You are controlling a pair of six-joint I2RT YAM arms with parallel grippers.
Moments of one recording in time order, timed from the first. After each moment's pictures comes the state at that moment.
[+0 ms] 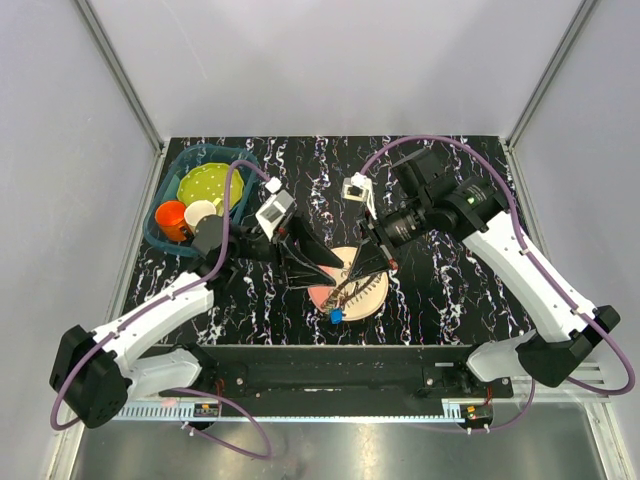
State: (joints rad) left arm -0.66 1.10 0.75 0.81 1.12 -0.79; right arm 0.67 1.38 1.66 -1.18 -0.94 -0.12
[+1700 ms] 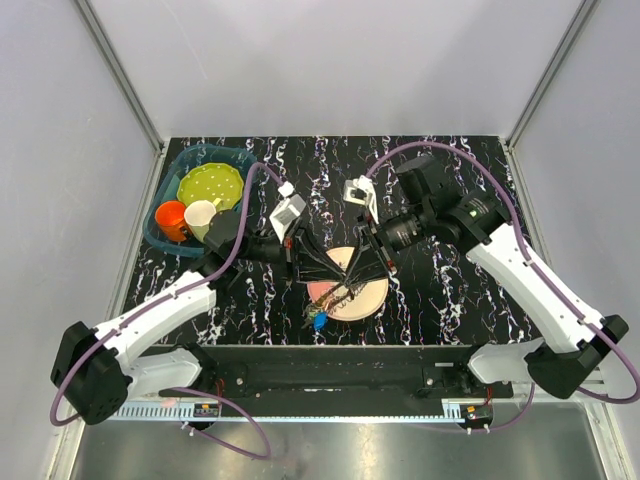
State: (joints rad) left arm -0.69 1.11 0.79 0.57 1.12 -0.63; right arm 0.67 1.33 1.56 -1.02 -1.03 -0.07
